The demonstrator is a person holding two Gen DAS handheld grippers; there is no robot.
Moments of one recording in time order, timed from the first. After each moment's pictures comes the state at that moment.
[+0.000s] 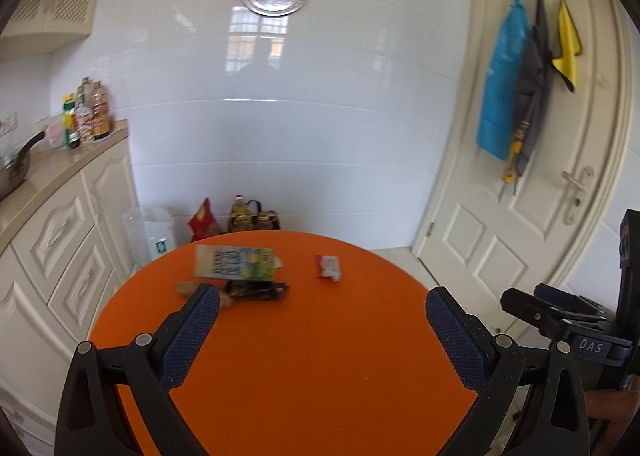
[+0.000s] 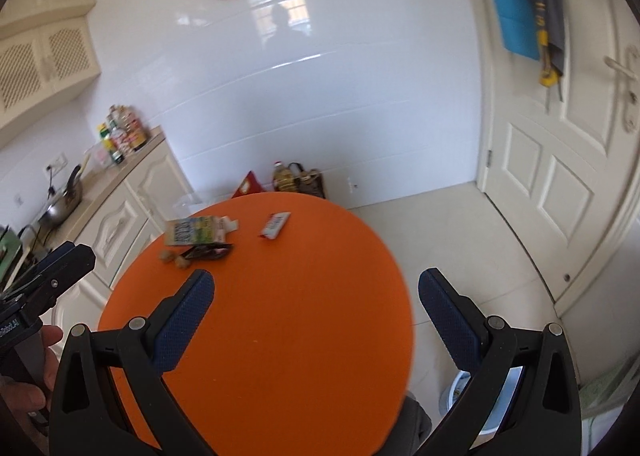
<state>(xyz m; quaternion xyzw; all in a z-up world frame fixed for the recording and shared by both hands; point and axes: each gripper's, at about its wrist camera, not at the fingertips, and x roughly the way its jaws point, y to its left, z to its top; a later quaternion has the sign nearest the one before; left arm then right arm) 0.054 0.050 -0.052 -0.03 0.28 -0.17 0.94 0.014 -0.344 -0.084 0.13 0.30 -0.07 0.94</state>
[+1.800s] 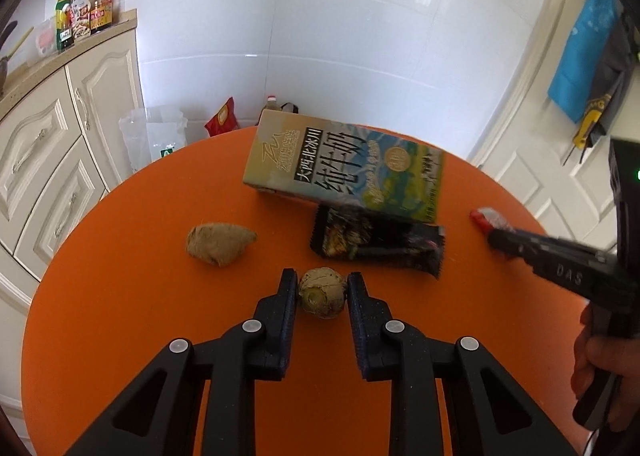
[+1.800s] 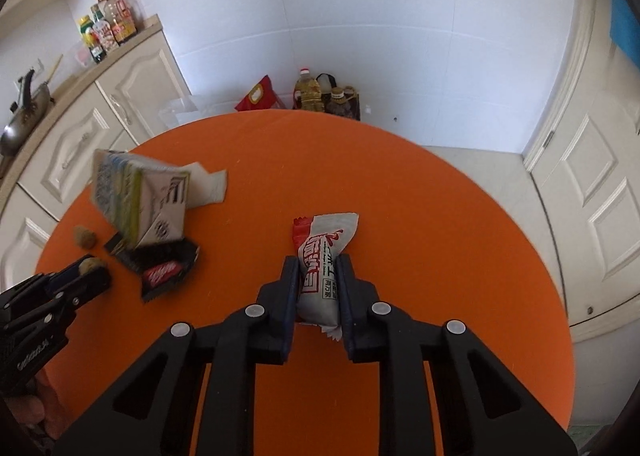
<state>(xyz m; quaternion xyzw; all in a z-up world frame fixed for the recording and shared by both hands) 0.447 -0.024 -0.211 -0.04 0.44 -0.16 0.88 0.253 -0.304 -0.229 0.07 0.45 -0.02 0.89</state>
